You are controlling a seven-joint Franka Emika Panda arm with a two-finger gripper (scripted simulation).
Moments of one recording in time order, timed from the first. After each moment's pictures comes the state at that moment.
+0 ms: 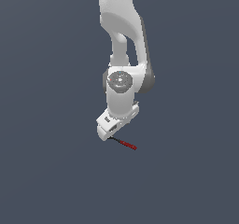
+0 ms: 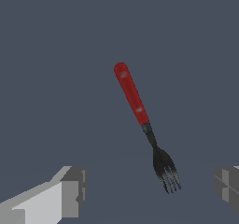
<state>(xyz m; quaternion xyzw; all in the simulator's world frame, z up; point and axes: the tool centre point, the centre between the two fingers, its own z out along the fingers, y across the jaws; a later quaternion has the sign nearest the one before) 0.042 0.001 0.103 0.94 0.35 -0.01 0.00</state>
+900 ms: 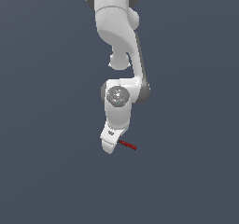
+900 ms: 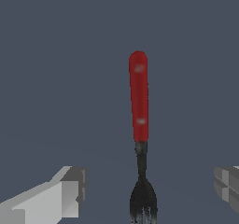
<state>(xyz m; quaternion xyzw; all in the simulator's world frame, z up) 0.060 -0.005 0.060 0.85 0.52 0.00 0.00</state>
